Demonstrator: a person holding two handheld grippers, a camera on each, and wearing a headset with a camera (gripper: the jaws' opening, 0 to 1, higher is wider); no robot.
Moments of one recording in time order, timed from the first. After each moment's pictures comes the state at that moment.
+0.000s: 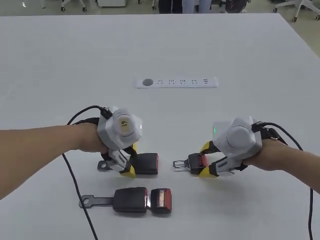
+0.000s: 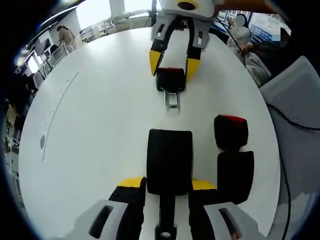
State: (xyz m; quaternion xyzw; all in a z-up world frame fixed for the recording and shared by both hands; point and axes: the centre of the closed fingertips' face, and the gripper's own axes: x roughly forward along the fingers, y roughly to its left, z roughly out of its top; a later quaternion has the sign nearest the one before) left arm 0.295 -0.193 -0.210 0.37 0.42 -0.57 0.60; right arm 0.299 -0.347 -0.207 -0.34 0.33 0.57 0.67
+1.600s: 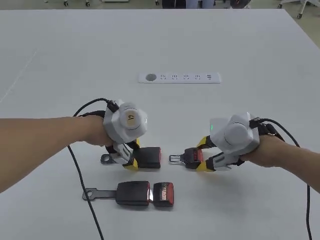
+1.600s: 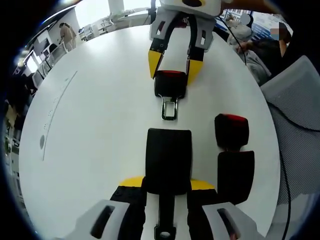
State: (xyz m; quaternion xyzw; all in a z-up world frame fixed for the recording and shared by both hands) left arm 0.295 -0.192 -0.211 0.38 0.43 -0.56 0.60; right arm 0.299 -0.330 -0.205 -0.35 0.30 0.58 0.67
